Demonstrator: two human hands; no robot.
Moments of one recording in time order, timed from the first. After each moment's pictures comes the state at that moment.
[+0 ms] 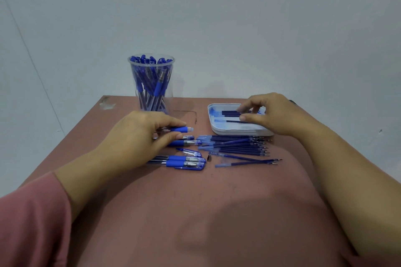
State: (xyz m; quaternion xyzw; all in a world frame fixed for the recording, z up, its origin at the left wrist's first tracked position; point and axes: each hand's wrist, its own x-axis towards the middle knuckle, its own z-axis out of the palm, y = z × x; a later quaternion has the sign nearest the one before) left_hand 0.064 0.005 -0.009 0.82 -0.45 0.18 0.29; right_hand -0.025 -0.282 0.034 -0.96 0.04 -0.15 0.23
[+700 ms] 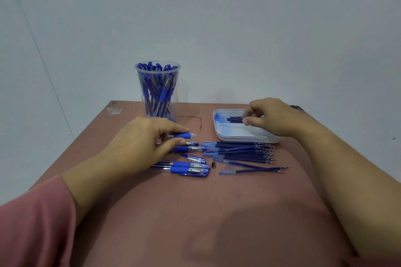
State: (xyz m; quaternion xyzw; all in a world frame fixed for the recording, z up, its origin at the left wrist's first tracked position) left_hand 0.069 0.005 -0.008 0.84 -0.44 0.16 0.28; right_hand 0.004 -0.296 0.028 -0.98 0.05 -0.10 0.19
